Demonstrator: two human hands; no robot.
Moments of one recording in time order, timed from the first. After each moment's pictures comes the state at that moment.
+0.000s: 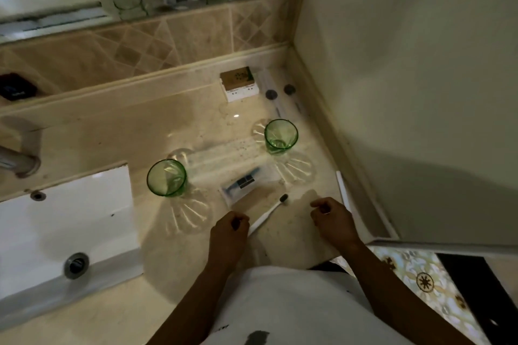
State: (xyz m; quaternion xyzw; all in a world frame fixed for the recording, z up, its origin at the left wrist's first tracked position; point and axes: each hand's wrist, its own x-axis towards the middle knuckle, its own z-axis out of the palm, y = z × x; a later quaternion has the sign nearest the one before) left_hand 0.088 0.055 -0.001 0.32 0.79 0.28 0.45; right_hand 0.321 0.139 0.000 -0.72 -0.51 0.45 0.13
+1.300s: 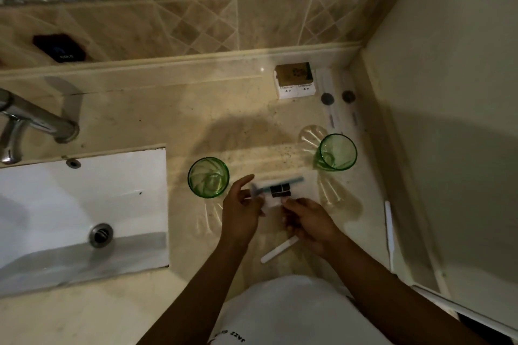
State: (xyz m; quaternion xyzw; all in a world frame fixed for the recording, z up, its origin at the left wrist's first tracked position) left_hand 0.025 0.110 0.017 0.13 0.73 0.49 0.47; right_hand 0.165 0.172 0.019 -0.60 -0.26 0.74 0.13
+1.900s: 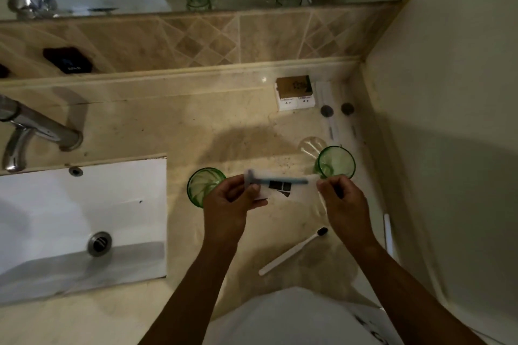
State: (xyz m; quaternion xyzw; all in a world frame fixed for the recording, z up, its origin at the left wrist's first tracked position) left_hand 0.008 0.122 0.079 0.09 0.64 0.61 0.47; right_hand 0.192 0.214 0.078 -0.64 -0.58 0.46 0.21
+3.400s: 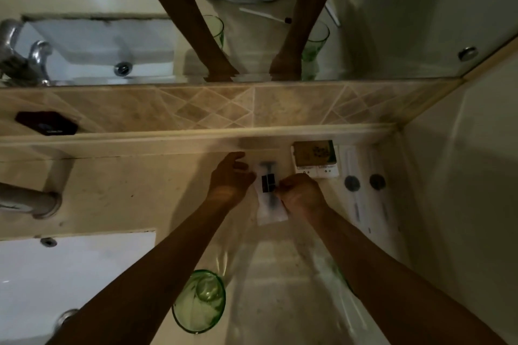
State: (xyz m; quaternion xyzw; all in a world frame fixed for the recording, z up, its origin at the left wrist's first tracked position) left_hand -0.130 0.339 -0.017 0.23 0.80 0.37 0.41; right_hand 0.024 0.405 0.002 -0.59 -0.67 0.45 -0.04
